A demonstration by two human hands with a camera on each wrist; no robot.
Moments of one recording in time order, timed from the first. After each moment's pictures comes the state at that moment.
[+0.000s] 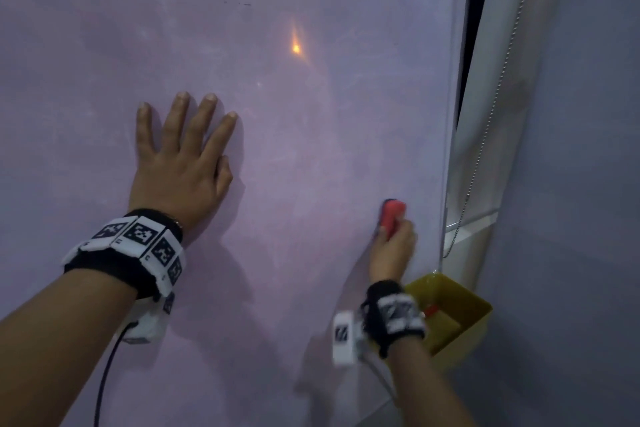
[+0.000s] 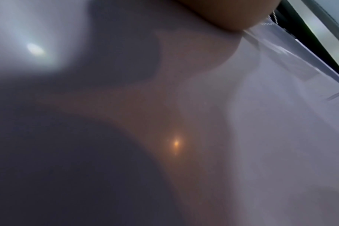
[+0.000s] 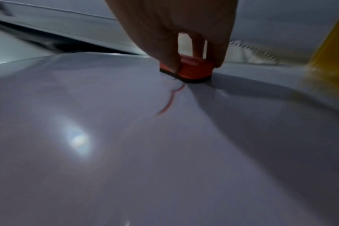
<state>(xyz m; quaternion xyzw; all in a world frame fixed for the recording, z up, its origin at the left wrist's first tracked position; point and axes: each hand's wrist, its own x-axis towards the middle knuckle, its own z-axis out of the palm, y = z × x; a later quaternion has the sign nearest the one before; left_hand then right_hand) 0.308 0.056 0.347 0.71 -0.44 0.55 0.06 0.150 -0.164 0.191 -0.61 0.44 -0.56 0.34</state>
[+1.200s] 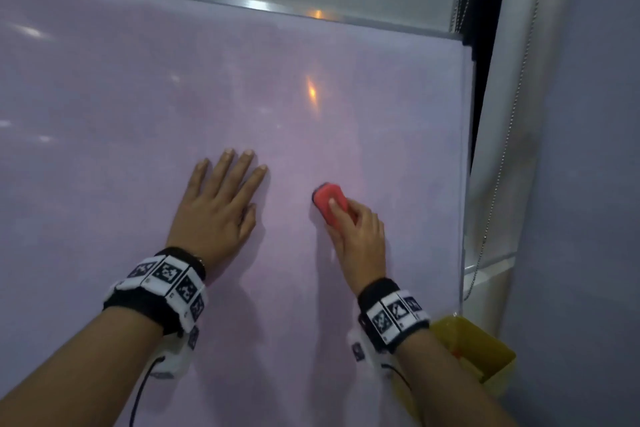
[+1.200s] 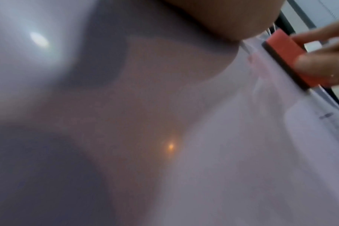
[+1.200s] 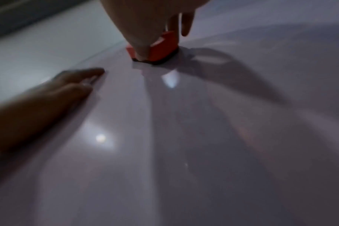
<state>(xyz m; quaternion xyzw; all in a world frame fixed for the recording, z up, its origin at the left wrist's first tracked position) 0.311 0.085 0.350 0.71 -0.45 0.54 0.02 0.183 -0.105 0.280 -0.79 0.11 -0.60 0.02</state>
